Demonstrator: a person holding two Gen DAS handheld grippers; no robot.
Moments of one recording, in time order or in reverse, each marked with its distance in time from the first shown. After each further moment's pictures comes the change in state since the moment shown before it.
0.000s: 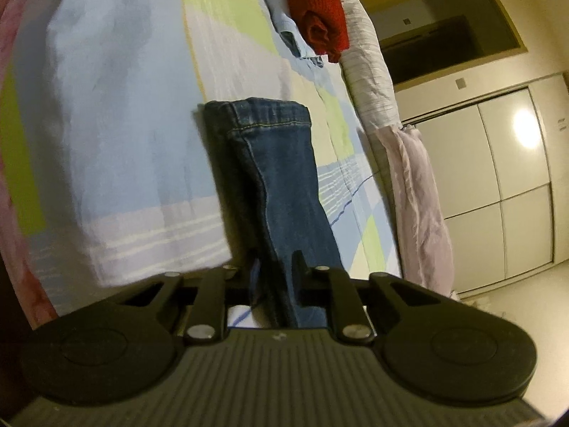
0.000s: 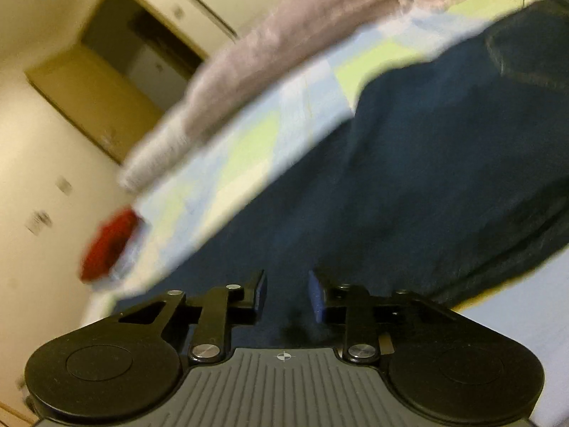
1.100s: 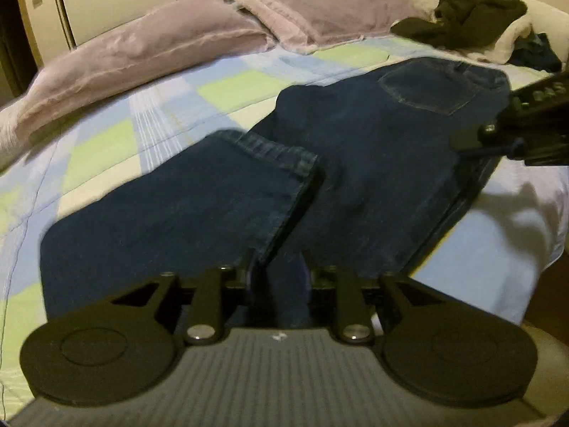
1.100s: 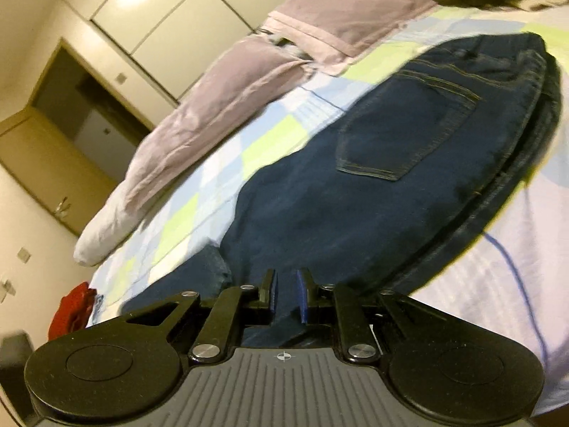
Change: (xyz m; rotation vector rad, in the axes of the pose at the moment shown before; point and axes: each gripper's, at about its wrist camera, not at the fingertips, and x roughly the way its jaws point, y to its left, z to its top) left arm 0.059 -0.201 -0.290 1.590 0.427 -0.164; right arm -0.101 -0.086 0.048 0.157 -0.216 -0.116
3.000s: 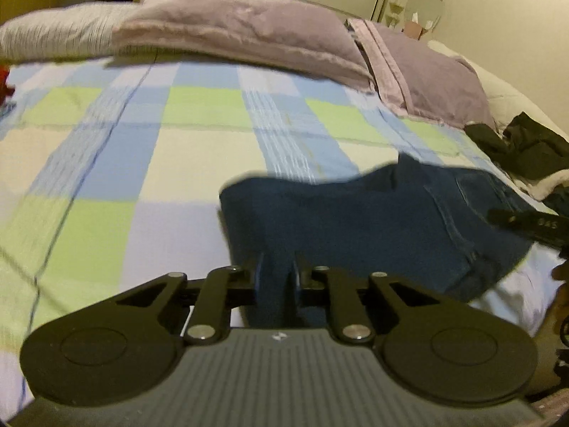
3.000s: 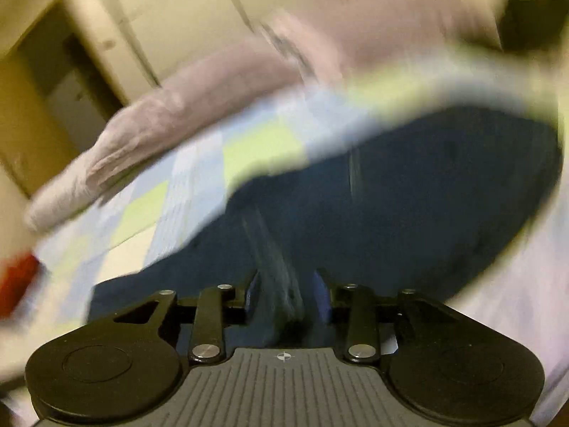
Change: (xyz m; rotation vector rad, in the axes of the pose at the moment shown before) left arm -0.050 0.120 -0.015 -0.417 -0.086 0.050; right arm 0.018 0.072 -0.008 -0.327 -0.086 -0.219
